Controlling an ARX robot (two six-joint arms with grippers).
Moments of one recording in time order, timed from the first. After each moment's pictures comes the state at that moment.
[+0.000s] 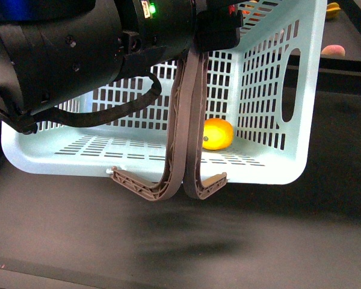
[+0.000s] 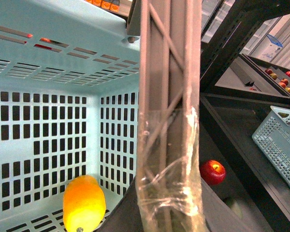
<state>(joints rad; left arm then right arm) -0.58 1.76 0.74 0.97 -0.01 -0.33 0.00 0.01 0.01 0.00 0.00 0.00</state>
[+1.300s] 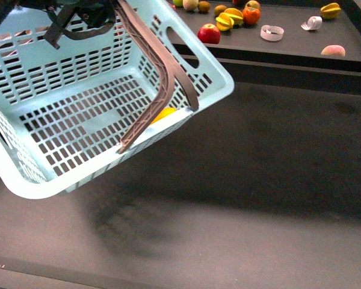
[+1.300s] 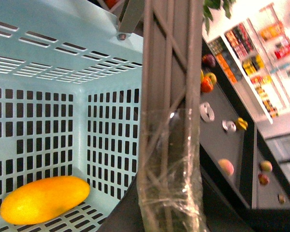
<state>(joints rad) -0.34 1.96 1.17 0.48 -0.39 -0.95 0.00 0.00 0.01 0.00 0.00 0.00</state>
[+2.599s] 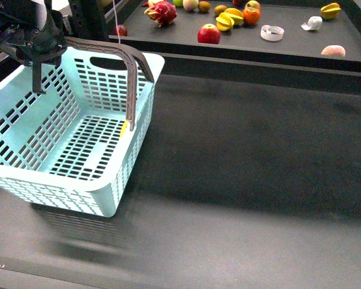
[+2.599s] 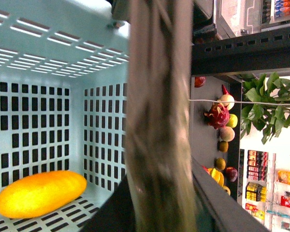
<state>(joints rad) -0.14 2.24 1.42 0.27 -0.51 -1.53 0.00 0.00 0.01 0.00 0.00 0.00</state>
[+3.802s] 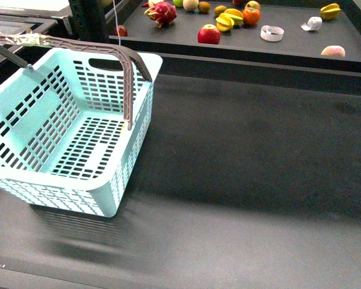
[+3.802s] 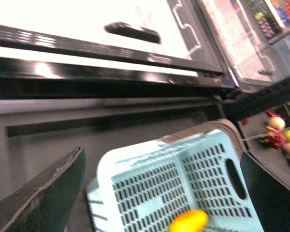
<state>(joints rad) 0.10 1.16 0.43 0.28 -0.58 -0.90 0.00 0.00 0.01 0.00 0.00 0.00</state>
